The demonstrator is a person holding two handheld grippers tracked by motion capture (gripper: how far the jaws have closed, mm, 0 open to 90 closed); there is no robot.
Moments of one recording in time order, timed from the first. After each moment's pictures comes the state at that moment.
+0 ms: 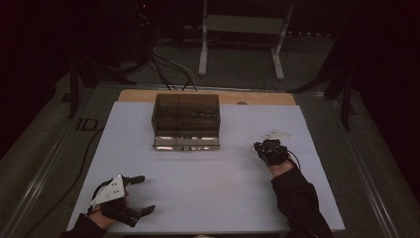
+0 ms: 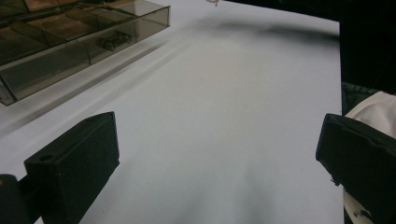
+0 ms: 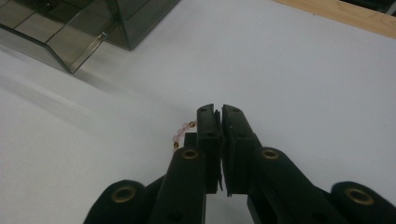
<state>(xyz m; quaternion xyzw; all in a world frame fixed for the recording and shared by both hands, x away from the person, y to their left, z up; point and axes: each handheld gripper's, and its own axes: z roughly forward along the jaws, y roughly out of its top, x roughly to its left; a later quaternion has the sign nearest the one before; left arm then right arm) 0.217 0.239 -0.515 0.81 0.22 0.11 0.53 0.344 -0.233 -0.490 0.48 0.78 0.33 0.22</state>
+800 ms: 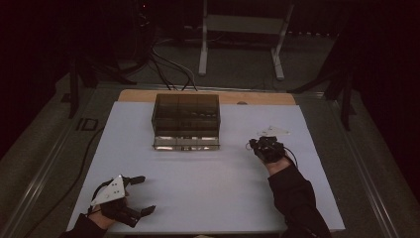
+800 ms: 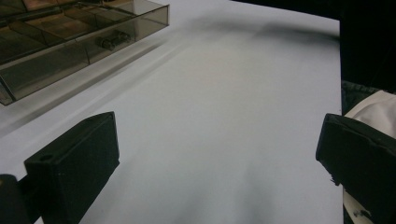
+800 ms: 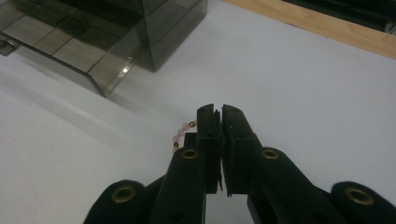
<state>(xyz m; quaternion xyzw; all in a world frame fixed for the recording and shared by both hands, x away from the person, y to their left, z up) 0.216 0.238 -0.515 0.81 0.22 0.11 0.53 0.344 -0.219 -0.474 0.46 0.78 0.35 0.22</state>
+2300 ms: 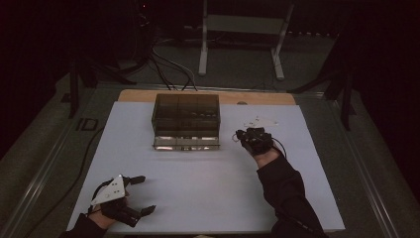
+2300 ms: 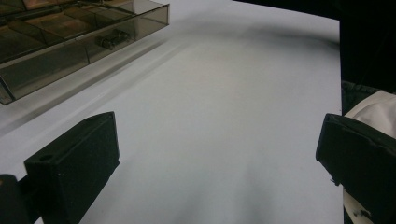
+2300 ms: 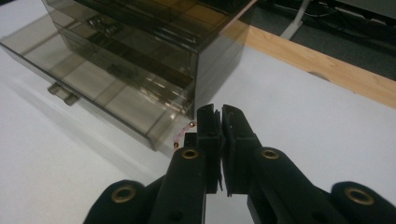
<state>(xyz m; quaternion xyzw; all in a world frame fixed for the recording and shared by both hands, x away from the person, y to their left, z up) 0.217 0.238 -0.515 0.81 0.22 0.10 0.53 0.352 -0.179 -0.440 0.42 0.79 0.38 0.22</state>
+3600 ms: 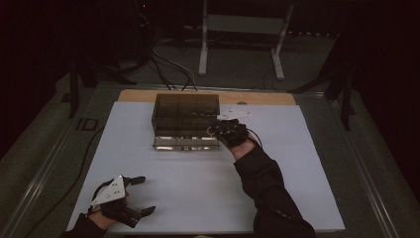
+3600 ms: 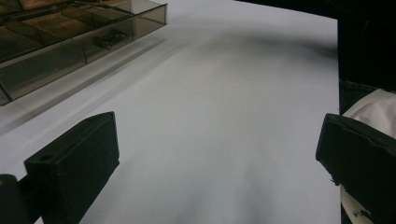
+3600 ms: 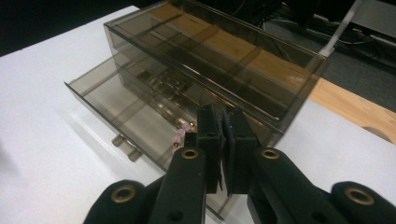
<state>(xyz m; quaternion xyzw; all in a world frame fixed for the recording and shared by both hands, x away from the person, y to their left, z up) 0.216 0.238 -0.515 0.81 0.22 0.10 0.53 0.364 -0.111 -0.420 0.37 0.81 0.41 0.21</state>
